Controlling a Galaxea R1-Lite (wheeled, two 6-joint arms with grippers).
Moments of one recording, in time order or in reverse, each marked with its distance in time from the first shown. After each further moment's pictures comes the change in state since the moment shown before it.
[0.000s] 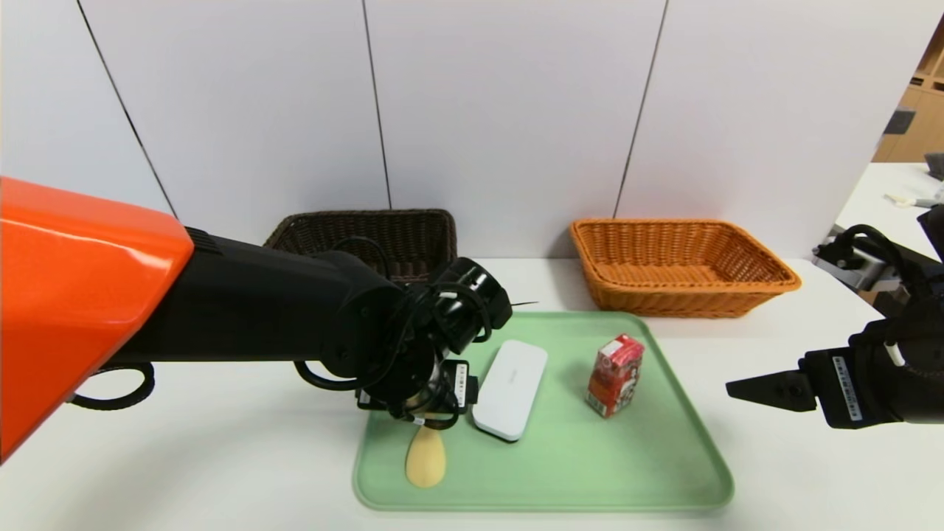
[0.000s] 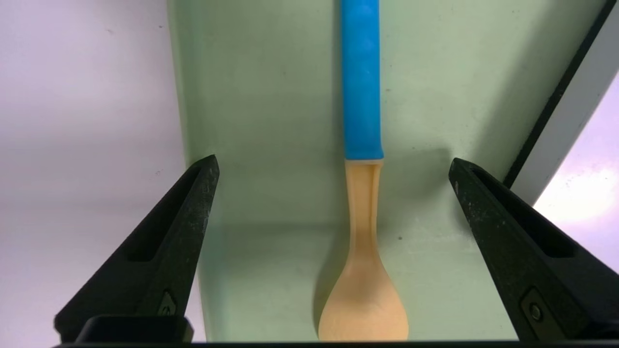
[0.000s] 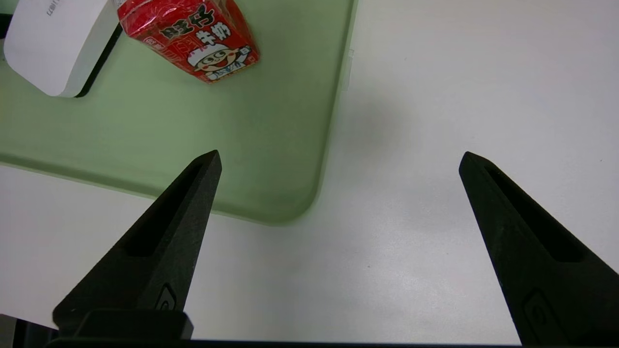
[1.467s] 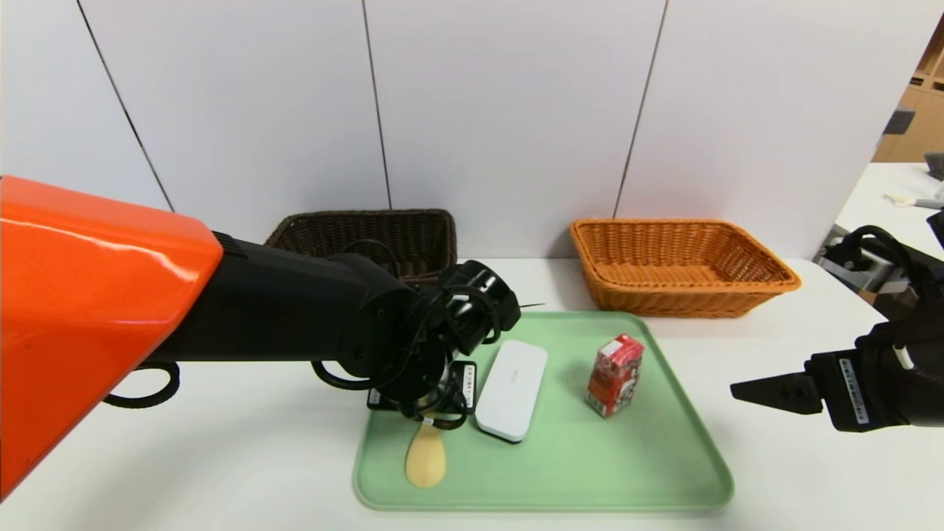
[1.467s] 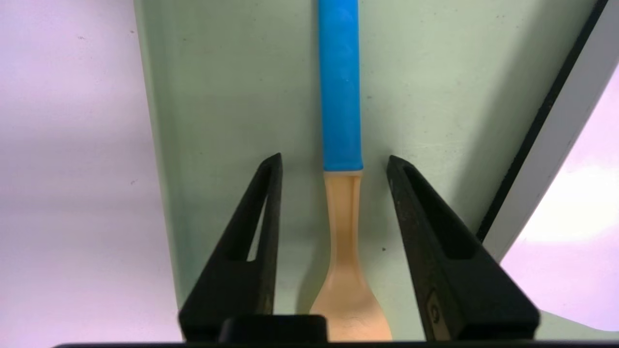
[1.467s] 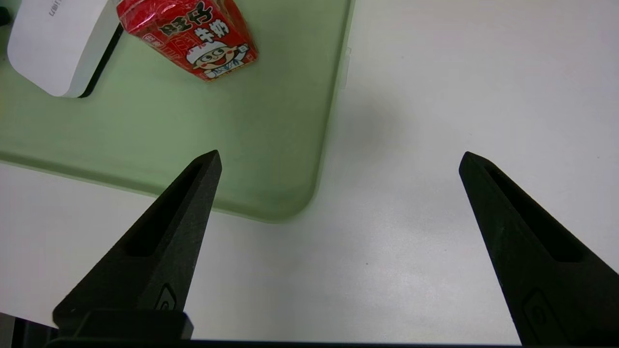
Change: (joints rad) left arm -0.006 0.031 -0.029 0.003 -0.005 -0.006; right arm -0.003 -0.014 0.008 0.000 0.000 -0.001
